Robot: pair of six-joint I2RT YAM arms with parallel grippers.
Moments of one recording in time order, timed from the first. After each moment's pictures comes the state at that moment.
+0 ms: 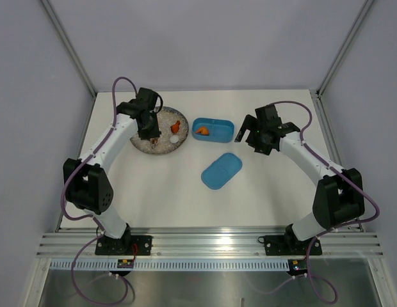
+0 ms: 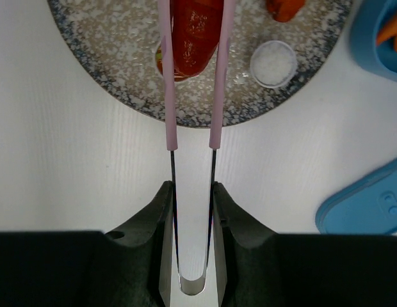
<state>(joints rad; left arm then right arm) -0.28 1.68 1.51 -0.93 -0.16 -0.44 0.34 1.52 1.18 -0.56 0.01 0.73</state>
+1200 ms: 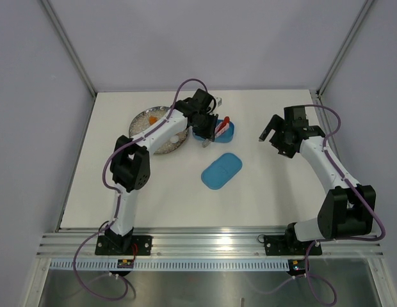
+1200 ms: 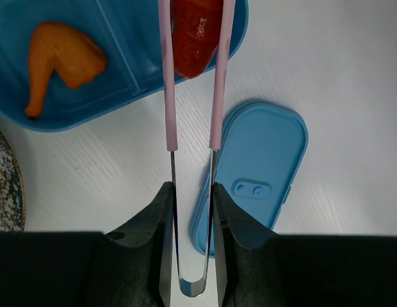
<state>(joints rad) -0.61 2.11 1.91 -0.79 0.18 -0.24 0.11 1.41 1.13 -0.65 0.00 0.66</state>
